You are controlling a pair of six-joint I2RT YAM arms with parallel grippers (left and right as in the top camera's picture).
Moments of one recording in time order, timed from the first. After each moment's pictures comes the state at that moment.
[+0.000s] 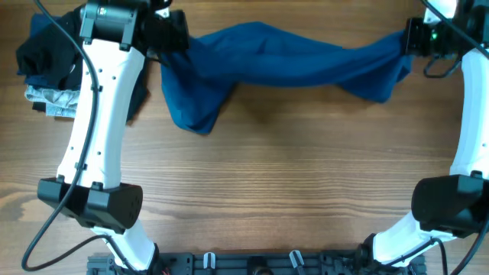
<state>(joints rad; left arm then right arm) -0.22 1.89 2.19 -1.34 -0.05 -0.32 -0.21 1.83 2.00 -1.22 -0.25 -0.15</state>
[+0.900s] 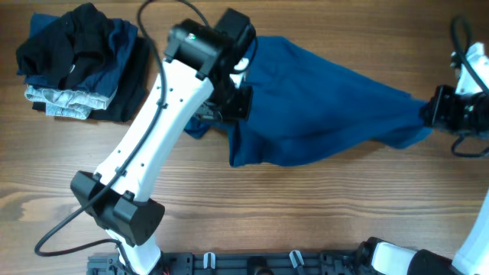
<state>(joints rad) -0.55 1.89 2.05 -1.68 0.16 -0.36 -0.36 1.43 1.77 -1.60 -0.28 -0.12</state>
